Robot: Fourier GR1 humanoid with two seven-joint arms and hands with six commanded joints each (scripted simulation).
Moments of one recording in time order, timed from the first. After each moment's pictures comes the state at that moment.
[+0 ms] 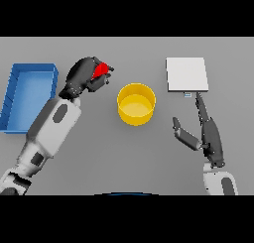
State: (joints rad) left arm -0.69 0.20 -0.31 -1.06 -0.48 0.06 0.19; right arm 0.12 -0.07 0.12 -1.72 0.26 -0.06 -0.07
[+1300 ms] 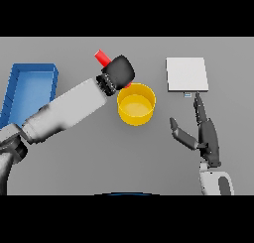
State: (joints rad) left arm -1.14 0.28 -1.02 -0.84 -1.05 -0.30 0.05; right arm 0.11 -0.02 0.10 -1.67 0.22 -0.07 -0.10
